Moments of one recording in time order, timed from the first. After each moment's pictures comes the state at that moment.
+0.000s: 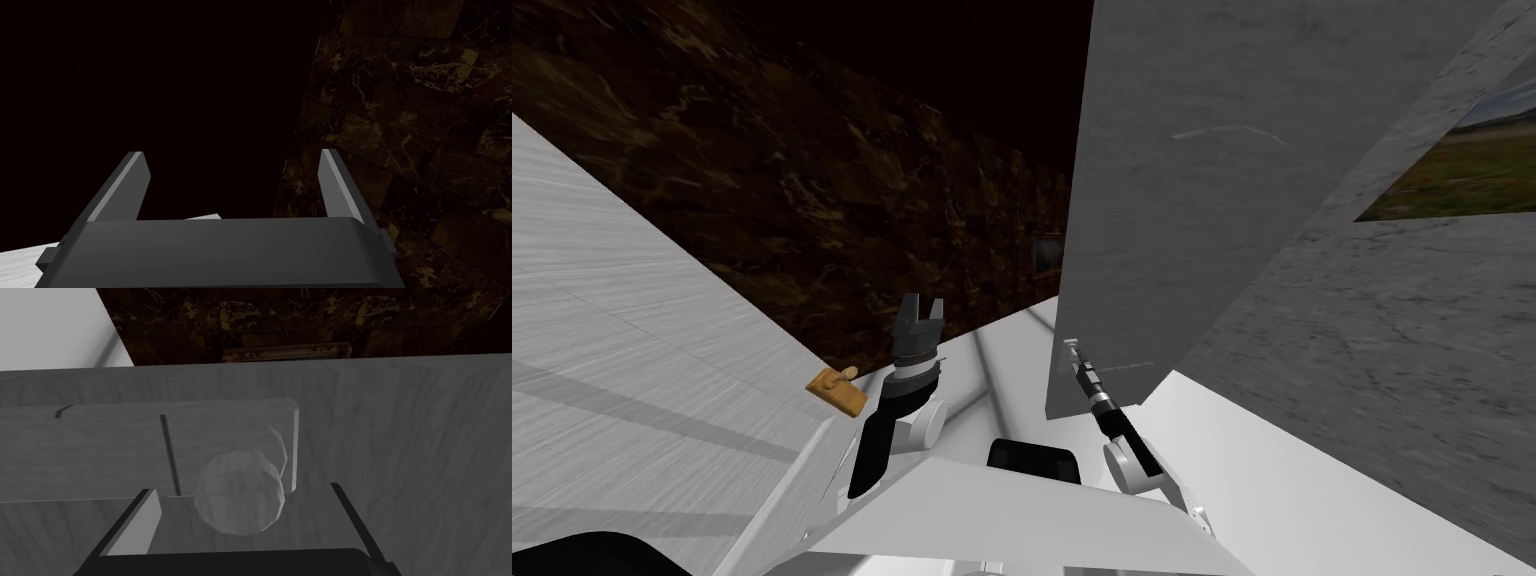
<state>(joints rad) 0.23 -0.35 0.32 -1.52 -0.30 -0.38 0.02</state>
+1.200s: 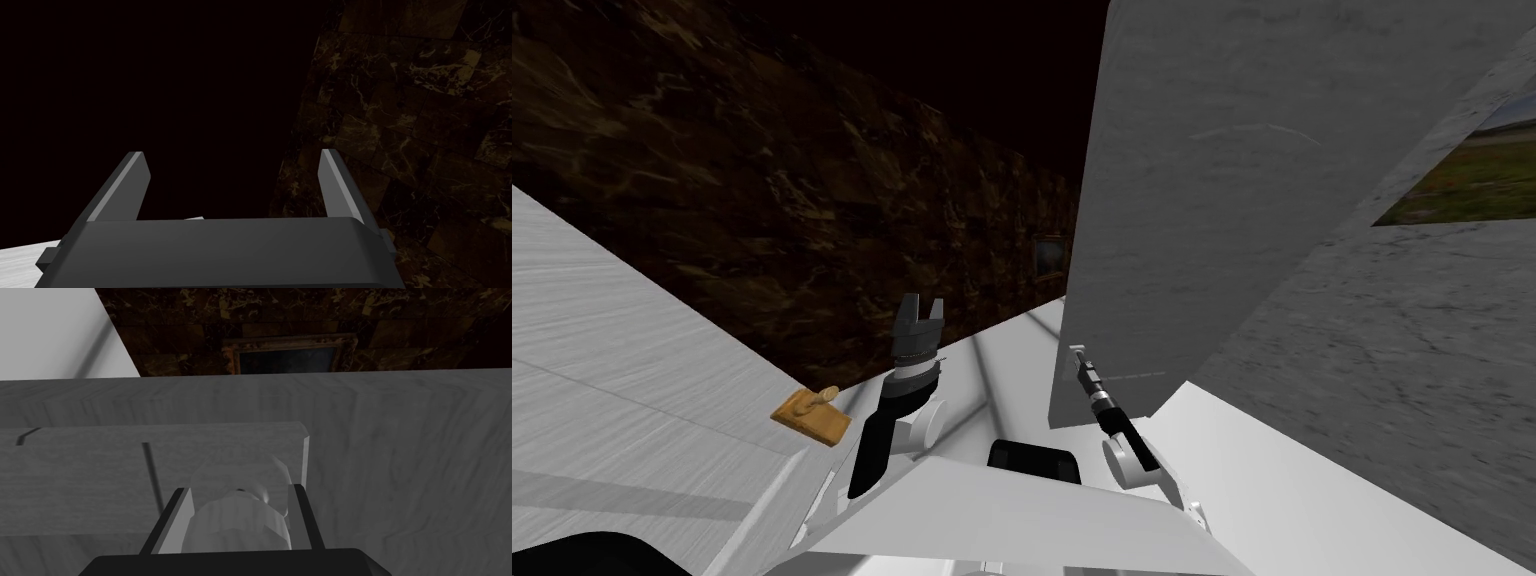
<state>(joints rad) 0.21 -0.33 0.29 -1.48 -0.29 -0.36 0.02</state>
